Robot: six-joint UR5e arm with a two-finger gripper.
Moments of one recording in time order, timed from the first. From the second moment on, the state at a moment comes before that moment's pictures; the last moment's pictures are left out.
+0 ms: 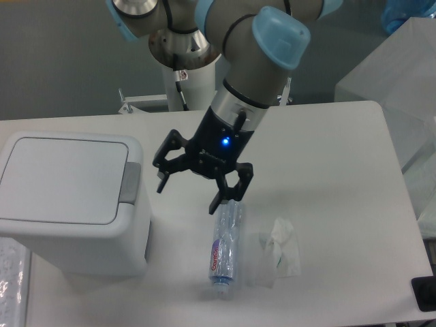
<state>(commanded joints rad) 2.45 -1.79 -1.46 -1.21 0.92 0.55</state>
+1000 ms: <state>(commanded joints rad) 2.42 -1.79 -1.51 -1.17 0.93 0.56</state>
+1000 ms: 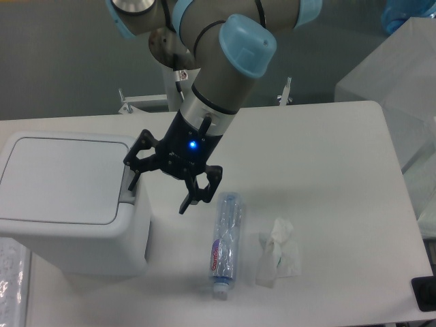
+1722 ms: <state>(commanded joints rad) 2.42 -1.79 -1.54 -1.13 0.93 0.55</state>
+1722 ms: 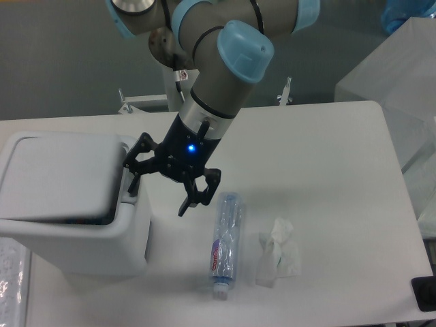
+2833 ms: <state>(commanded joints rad) 2.54 -1.89 -1.46 -1.12 1.33 0.77</state>
